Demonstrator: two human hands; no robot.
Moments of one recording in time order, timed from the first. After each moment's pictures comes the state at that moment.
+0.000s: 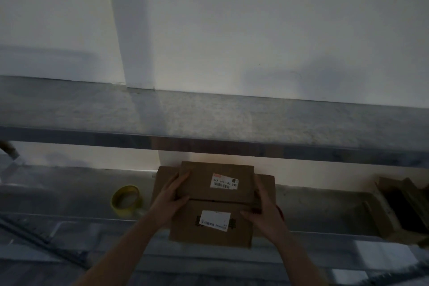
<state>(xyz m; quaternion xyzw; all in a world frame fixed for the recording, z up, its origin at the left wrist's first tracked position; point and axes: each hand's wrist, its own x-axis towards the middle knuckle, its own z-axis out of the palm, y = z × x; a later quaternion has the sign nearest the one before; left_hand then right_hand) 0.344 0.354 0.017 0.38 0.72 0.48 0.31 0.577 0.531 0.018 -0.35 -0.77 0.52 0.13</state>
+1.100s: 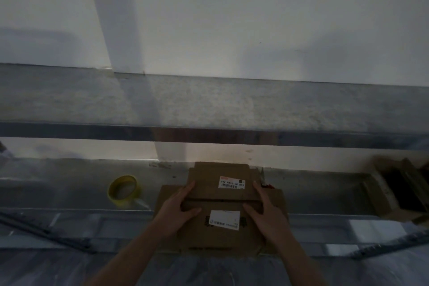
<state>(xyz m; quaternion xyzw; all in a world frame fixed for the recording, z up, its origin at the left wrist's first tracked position) 0.368 0.348 -0.020 0.37 0.78 0.37 0.35 0.591 0.513 -0.002 -0.48 -0.77 0.42 0.02</state>
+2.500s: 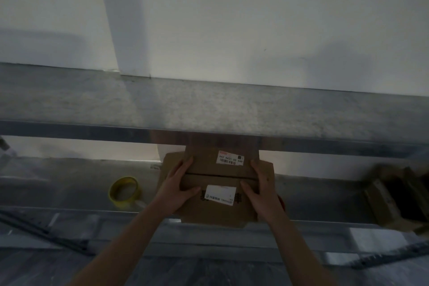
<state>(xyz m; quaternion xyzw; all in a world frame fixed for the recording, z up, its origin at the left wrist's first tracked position) 0.340 0.376 0.020 0.39 0.79 0.39 0.27 0.552 0.540 0.017 -0.40 -0.78 0.46 0.16</state>
